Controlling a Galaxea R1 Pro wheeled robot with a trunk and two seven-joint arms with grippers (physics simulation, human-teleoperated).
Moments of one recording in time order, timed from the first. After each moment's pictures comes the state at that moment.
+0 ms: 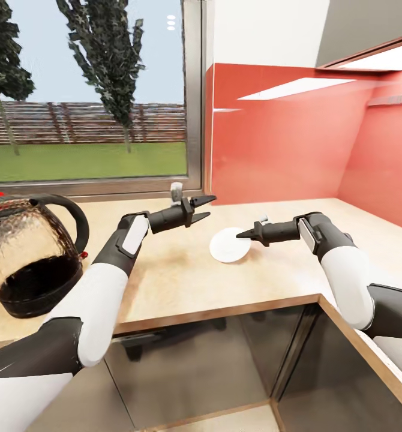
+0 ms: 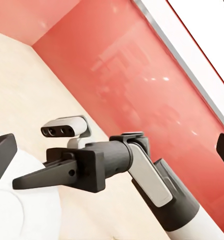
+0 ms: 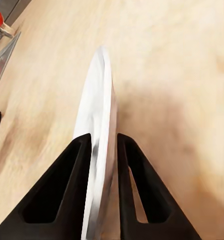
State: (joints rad) left arm -1.19 -0.17 0.11 -0.69 0.52 0.89 -0.82; right arm -1.34 -0.10 -0.18 -0.37 0.19 0.99 1.13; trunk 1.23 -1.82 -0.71
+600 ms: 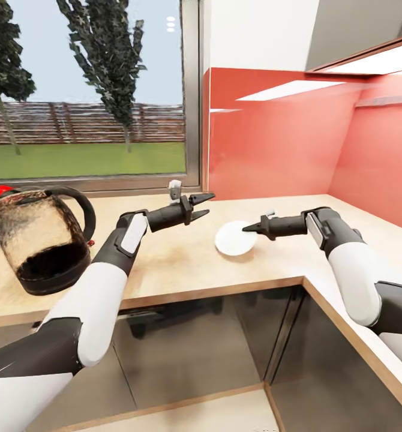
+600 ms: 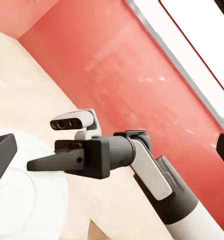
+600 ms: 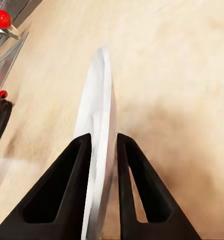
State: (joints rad) left arm -1.19 -0.17 0.11 -0.71 0.52 0.89 -0.83; right arm -1.35 -0.14 -0.18 -0.39 0.18 0.99 1.13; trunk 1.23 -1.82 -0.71
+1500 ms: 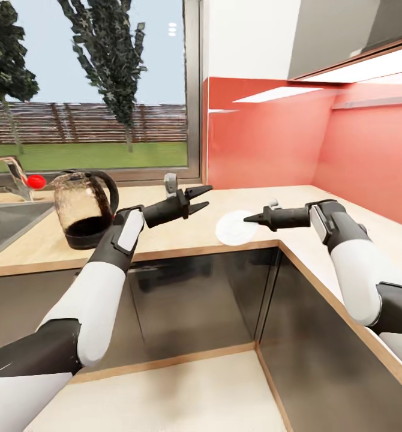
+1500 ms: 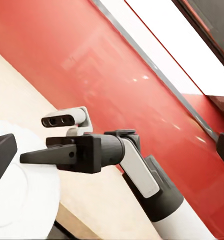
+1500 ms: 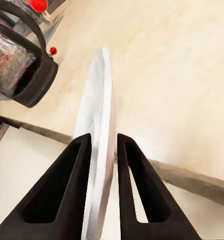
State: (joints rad) left arm -1.19 -0.16 0.12 -0.76 0.52 0.90 -0.89; right arm -1.36 -0.14 -0.18 -0.48 0.15 0.99 1.14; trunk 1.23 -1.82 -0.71
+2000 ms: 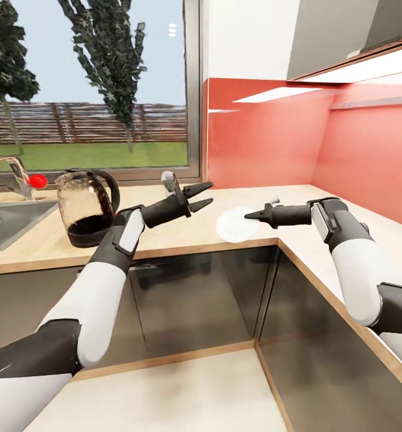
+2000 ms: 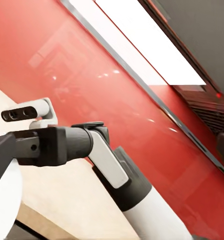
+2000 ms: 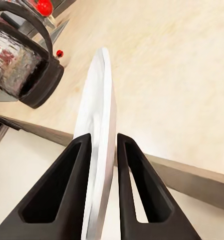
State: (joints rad) left arm -1.19 -0.16 0.10 -0.76 0.51 0.90 -1.04; right arm -1.36 -0.14 -0.18 -0.51 0.13 0.99 1.14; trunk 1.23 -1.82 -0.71
